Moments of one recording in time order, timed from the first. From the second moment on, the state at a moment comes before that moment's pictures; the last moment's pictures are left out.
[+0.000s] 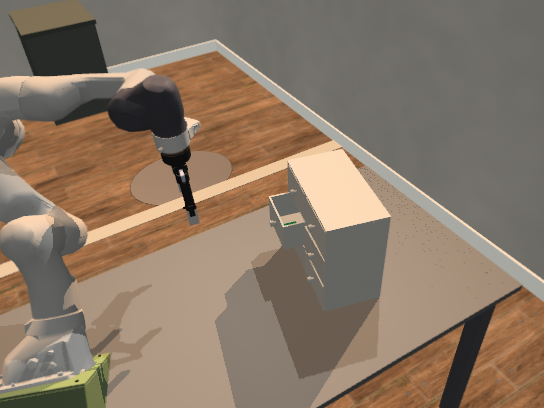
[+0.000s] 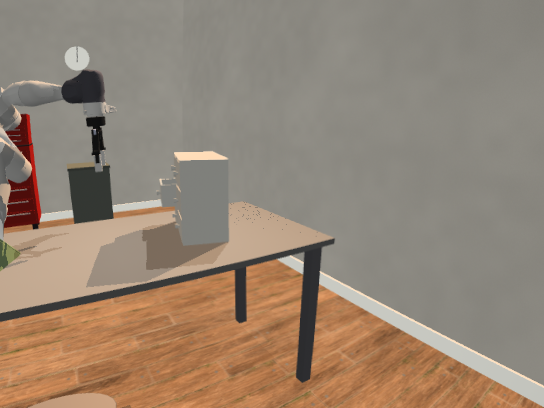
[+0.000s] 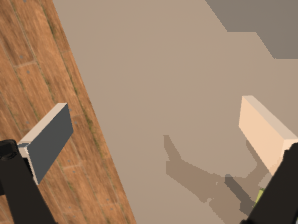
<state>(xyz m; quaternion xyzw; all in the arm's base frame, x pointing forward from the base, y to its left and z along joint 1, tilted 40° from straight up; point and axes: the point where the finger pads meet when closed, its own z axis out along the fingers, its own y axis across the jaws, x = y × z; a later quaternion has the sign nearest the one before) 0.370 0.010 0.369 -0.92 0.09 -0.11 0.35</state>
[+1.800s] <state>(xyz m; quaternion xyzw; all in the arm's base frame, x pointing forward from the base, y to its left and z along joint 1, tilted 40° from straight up) 0.487 0.061 0.318 -0.79 0.22 -0.49 0.30</state>
